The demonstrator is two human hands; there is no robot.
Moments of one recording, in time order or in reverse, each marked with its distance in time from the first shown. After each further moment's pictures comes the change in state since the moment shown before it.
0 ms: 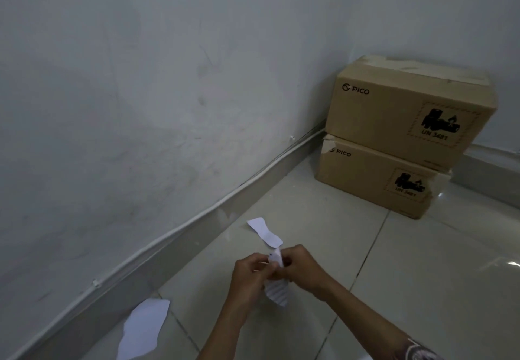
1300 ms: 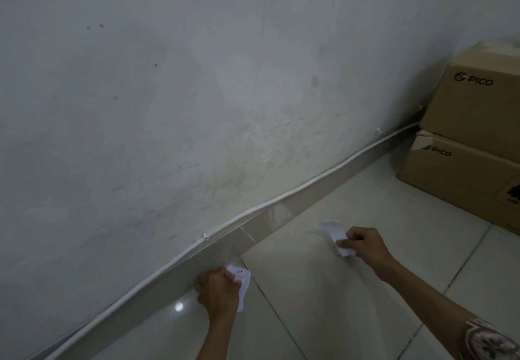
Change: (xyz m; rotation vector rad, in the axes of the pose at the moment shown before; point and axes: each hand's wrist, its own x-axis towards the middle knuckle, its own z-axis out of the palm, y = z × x) left_hand -0.018 -0.109 -0.181 0.591 0.649 -0.220; right_hand 0.043 0.006 0.028 0.073 0.238 0.156
